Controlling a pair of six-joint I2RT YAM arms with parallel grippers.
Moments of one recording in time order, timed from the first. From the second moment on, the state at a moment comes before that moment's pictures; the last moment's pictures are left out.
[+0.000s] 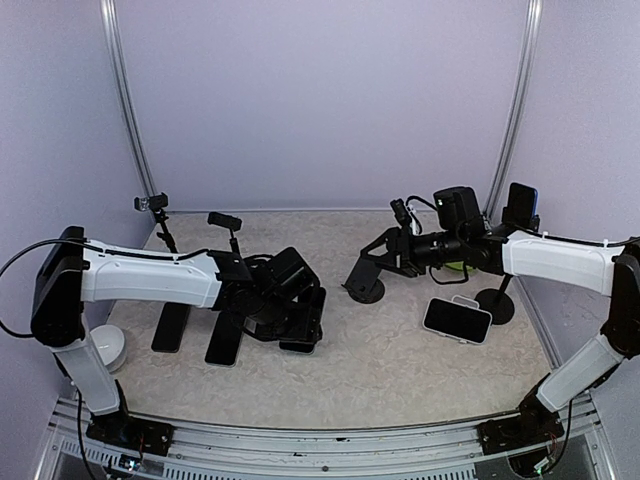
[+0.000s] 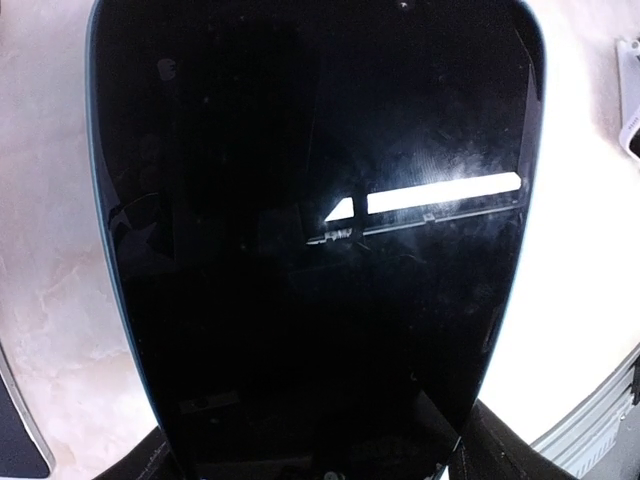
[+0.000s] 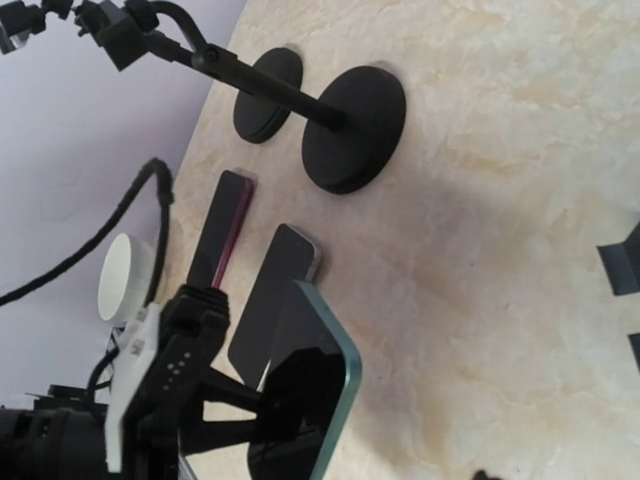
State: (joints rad) left arm -1.03 1.76 1.23 -0.57 -0.08 -0.81; right arm 0.56 1.48 1.03 -0.06 -0.59 0.66
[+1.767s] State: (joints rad) left arm -1.03 1.90 1.21 -0.58 -0.17 -1.01; right arm 0.56 1.49 1.02 -0.14 -0.59 0.58
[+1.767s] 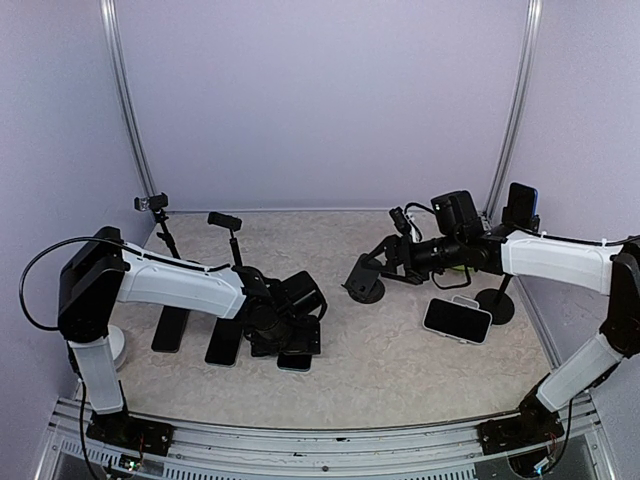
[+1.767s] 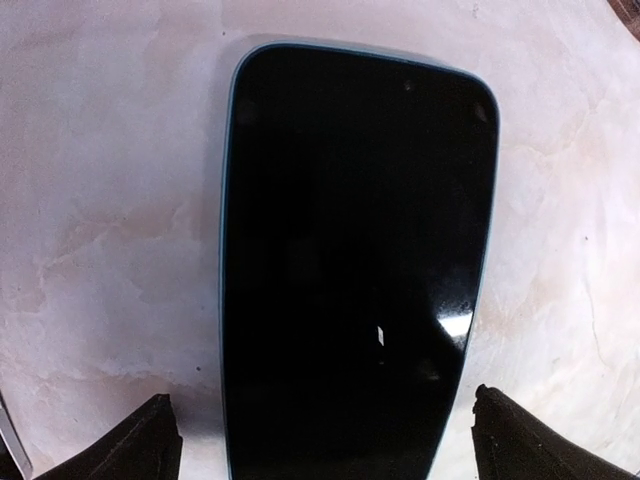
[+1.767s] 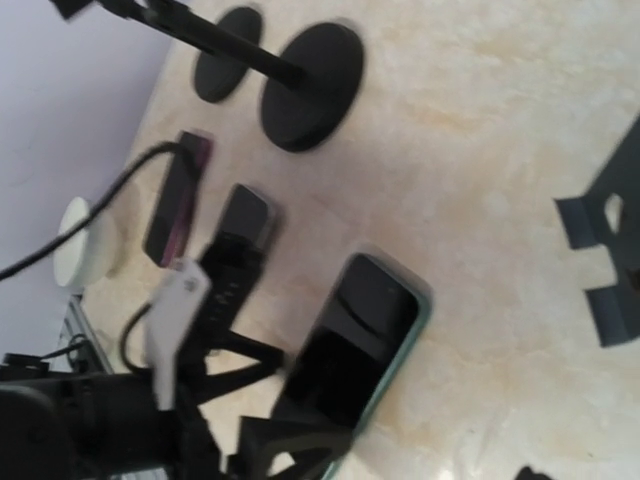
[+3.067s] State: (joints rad) left arm -1.08 1.52 1.35 -0.48 -0.39 -0.75; right arm 0.41 1.95 1.36 -0.25 -0.66 0.28
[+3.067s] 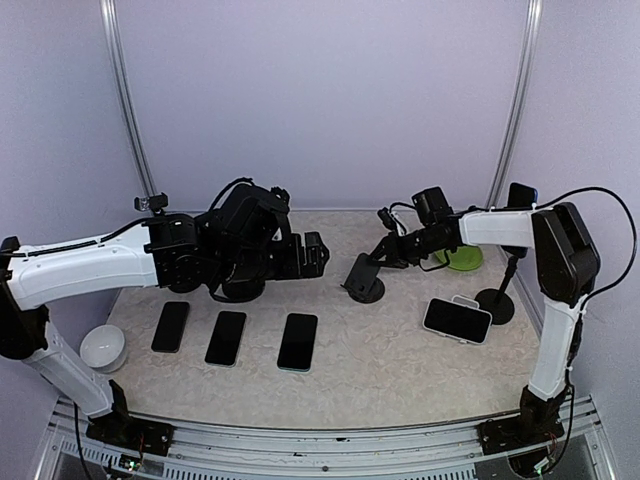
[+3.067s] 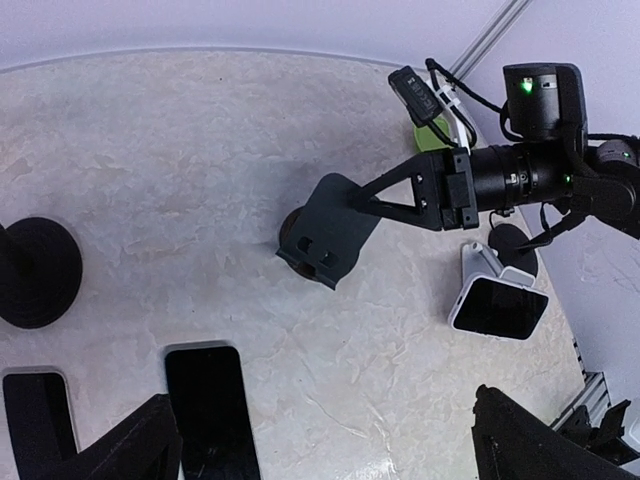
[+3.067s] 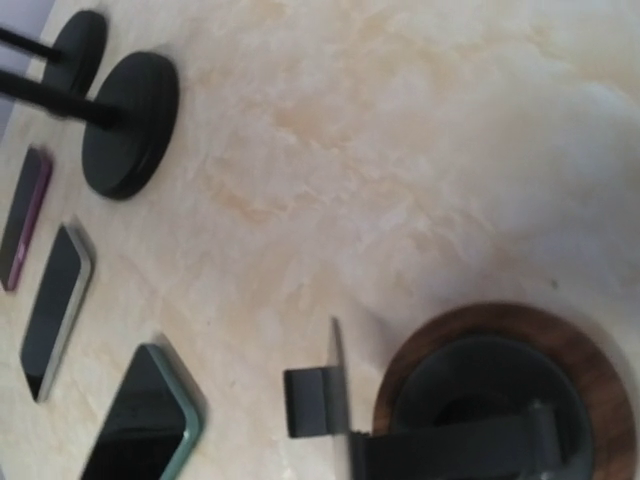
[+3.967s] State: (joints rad) left arm -1.03 1.41 1.35 -0.49 -0.43 -0.69; right arm 0.45 2.16 1.71 -0.29 -0.90 0.20
